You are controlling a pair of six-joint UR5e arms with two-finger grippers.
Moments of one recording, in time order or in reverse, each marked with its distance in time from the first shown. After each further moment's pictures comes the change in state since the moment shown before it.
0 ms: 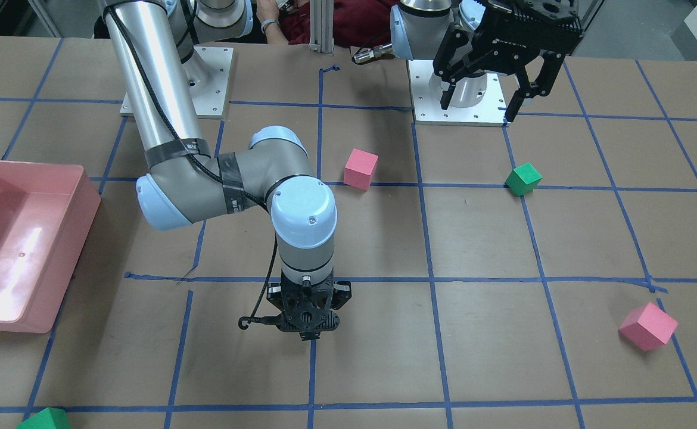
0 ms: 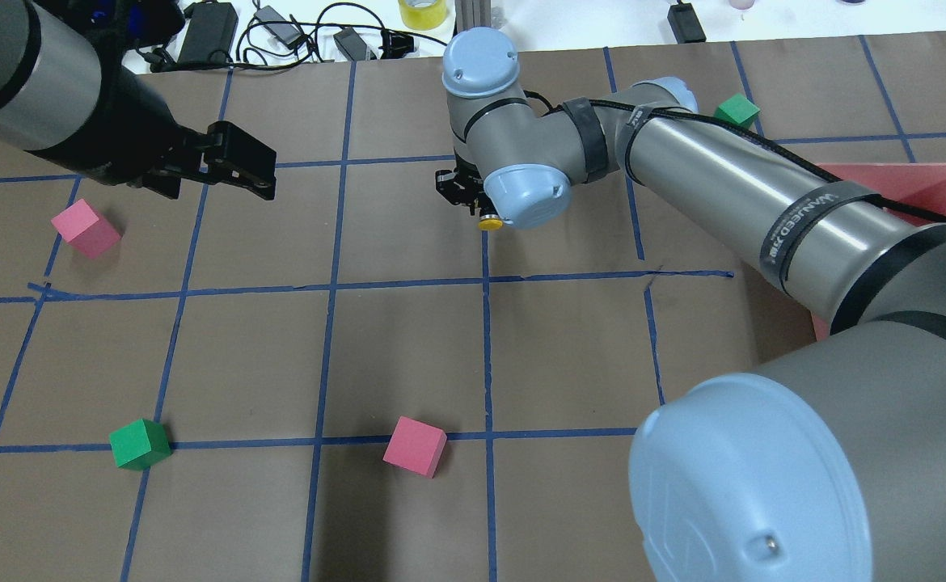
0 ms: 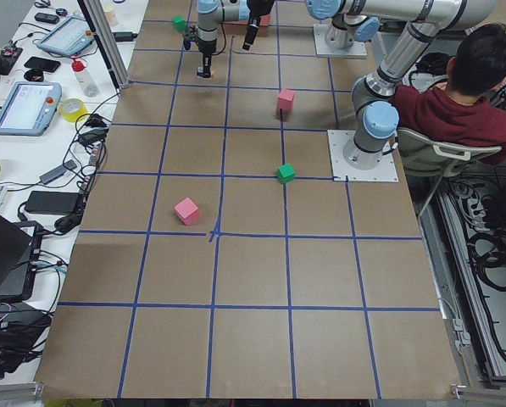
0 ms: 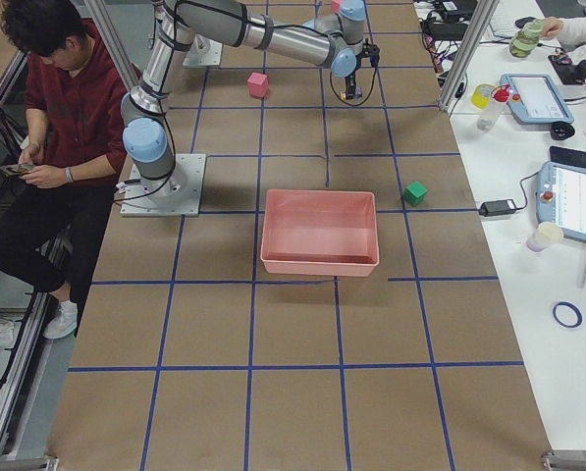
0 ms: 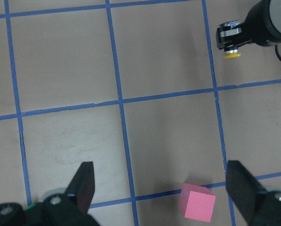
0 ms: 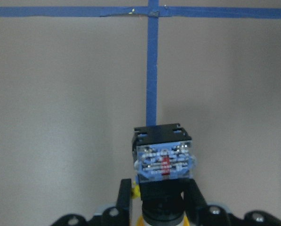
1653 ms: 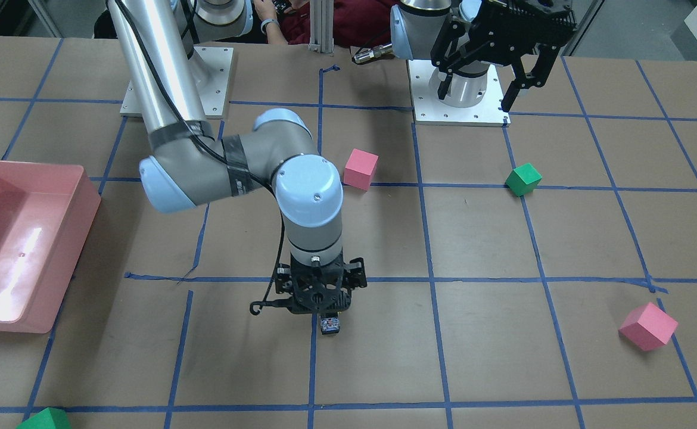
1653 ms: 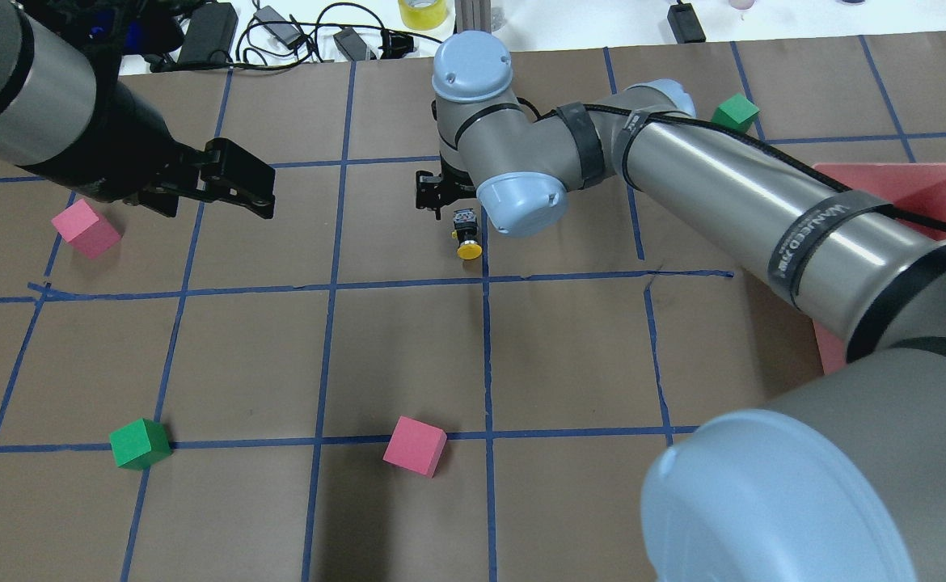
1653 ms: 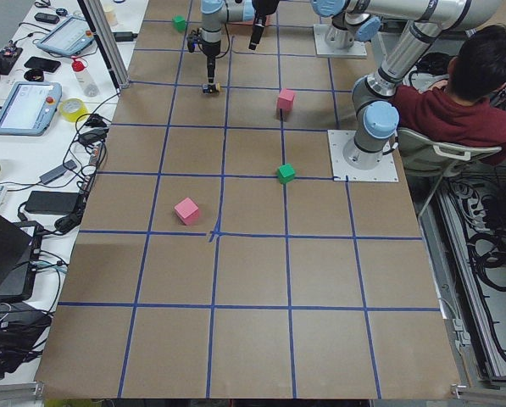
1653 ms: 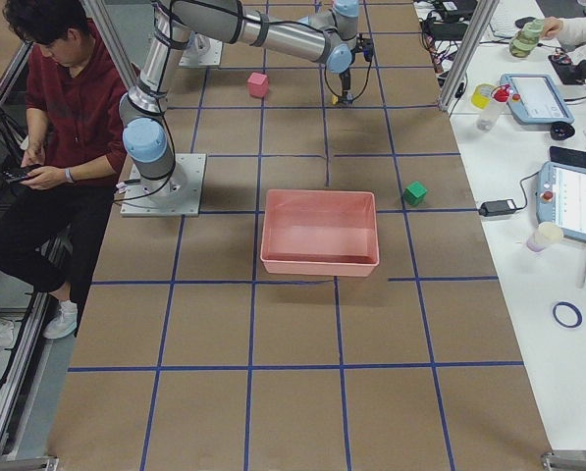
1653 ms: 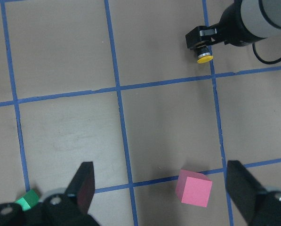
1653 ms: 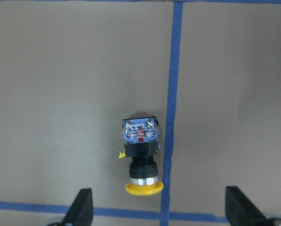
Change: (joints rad) left arm -0.003 0.021 0.000 -0.060 0.001 0.002; right arm 0.006 -0.091 0.032 0.066 0.046 -0.014
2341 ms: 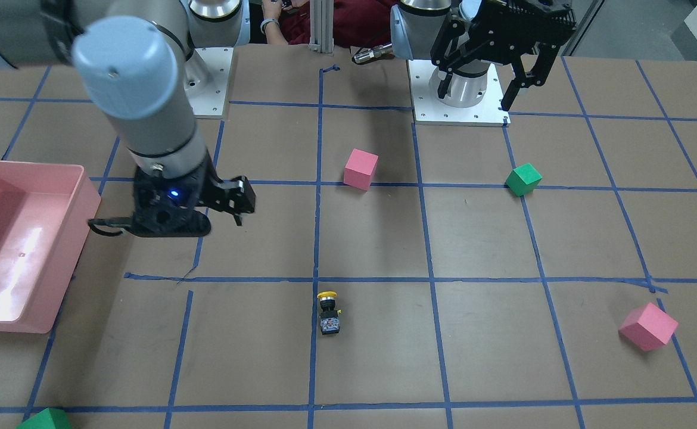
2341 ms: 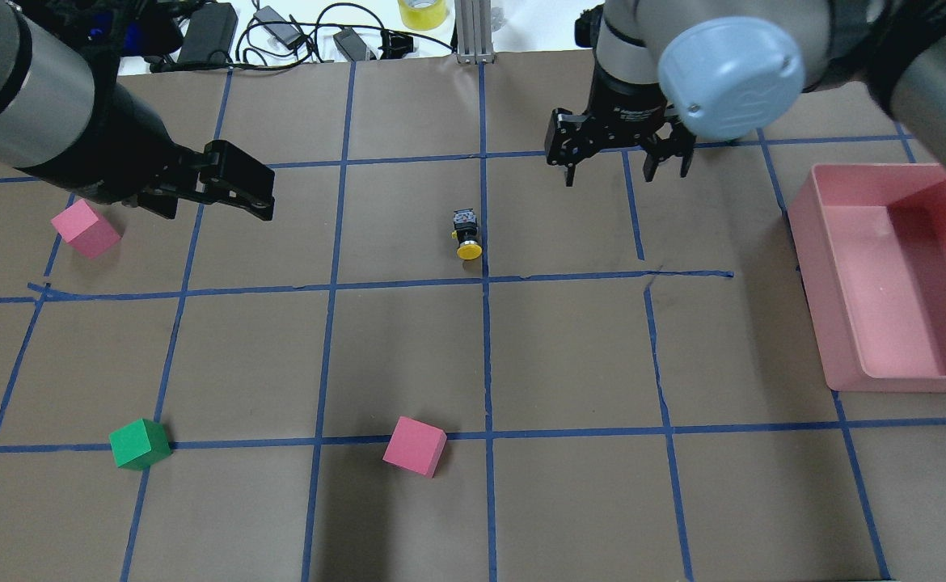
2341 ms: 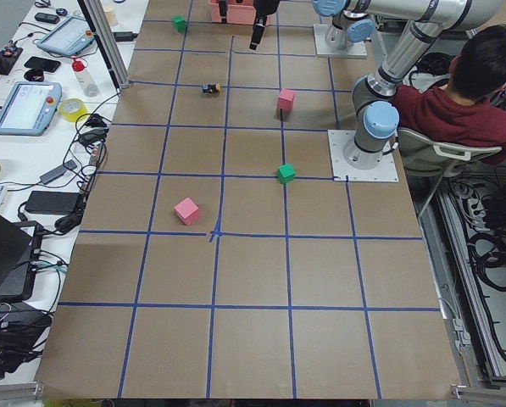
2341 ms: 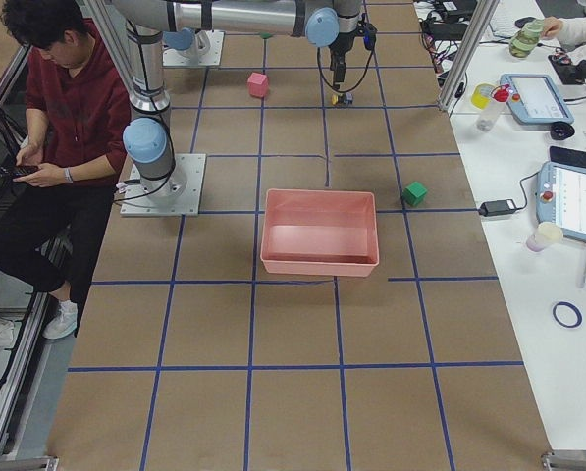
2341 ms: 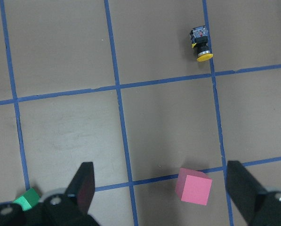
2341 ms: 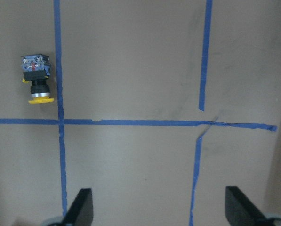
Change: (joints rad) left arm 0.000 0.002 0.000 -0.004 0.000 0.001; right arm -0.236 -0.336 0.034 0.458 -0.026 -0.243
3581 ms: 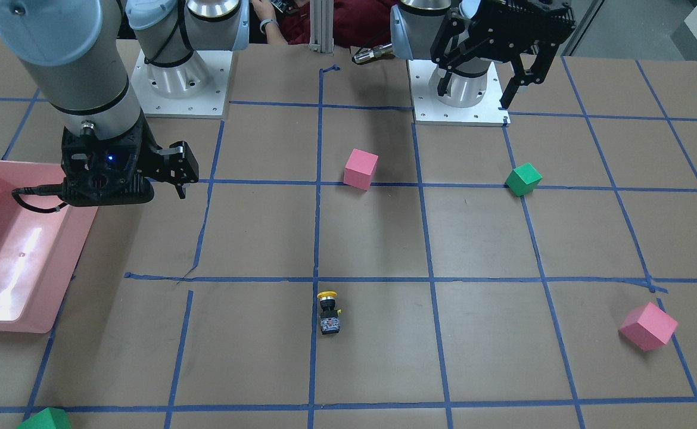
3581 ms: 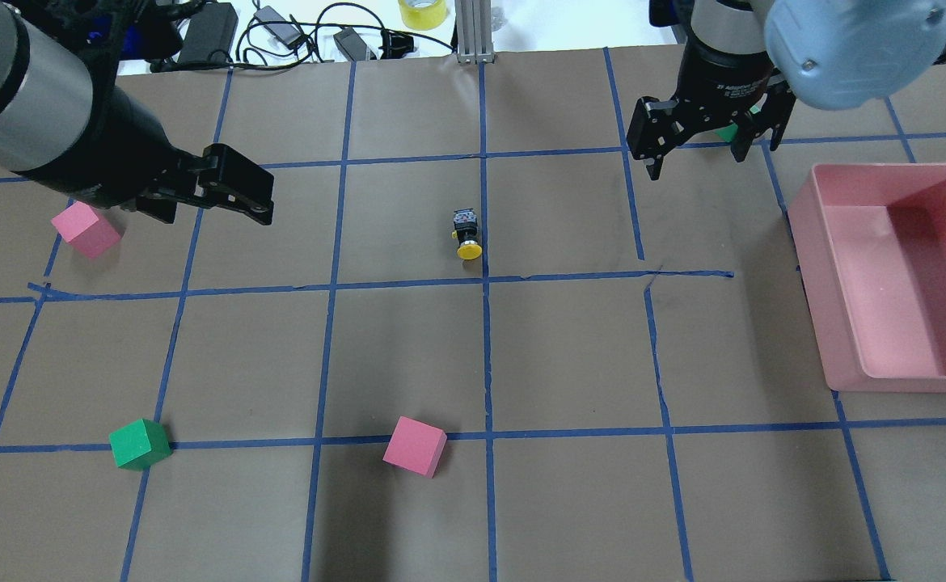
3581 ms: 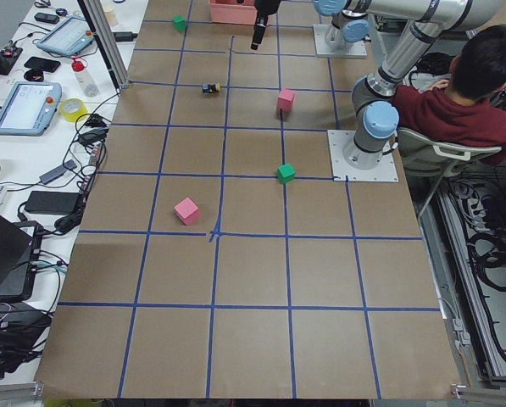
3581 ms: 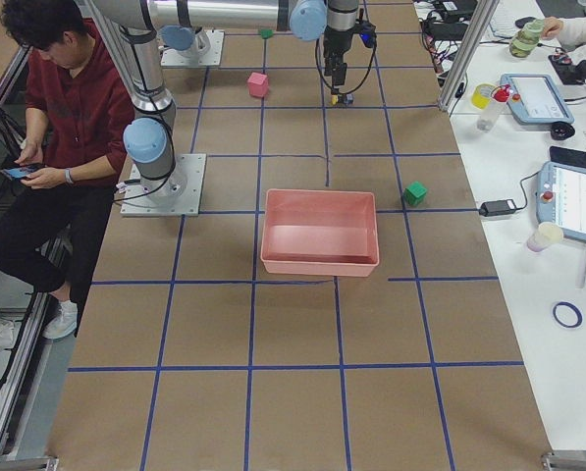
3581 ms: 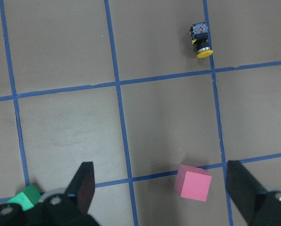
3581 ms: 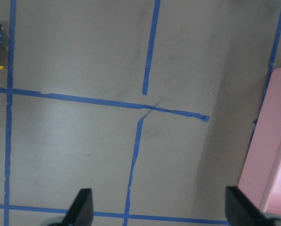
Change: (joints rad) left arm 0.001 0.005 0.000 -0.014 0.000 0.000; right arm -0.072 -0.062 0.001 0.059 -0.077 -0.169
